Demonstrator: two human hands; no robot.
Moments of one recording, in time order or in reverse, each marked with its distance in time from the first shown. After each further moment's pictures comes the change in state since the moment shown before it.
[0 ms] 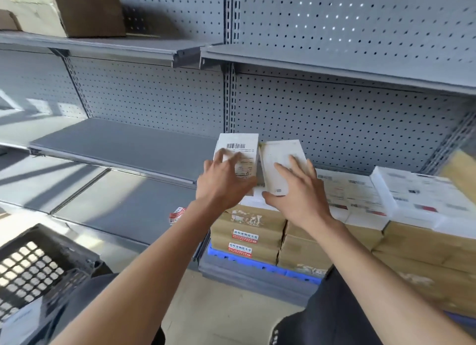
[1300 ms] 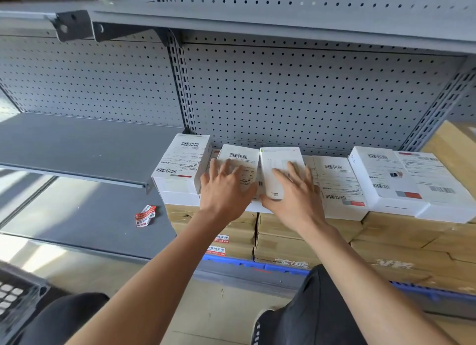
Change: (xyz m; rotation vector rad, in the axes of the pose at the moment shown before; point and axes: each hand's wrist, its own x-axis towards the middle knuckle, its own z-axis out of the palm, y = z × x) left_hand 0.050 0.044 0.132 0.189 -0.144 0.124; right_hand 0.022 0.111 0.046 -0.033 -0.137 0.202
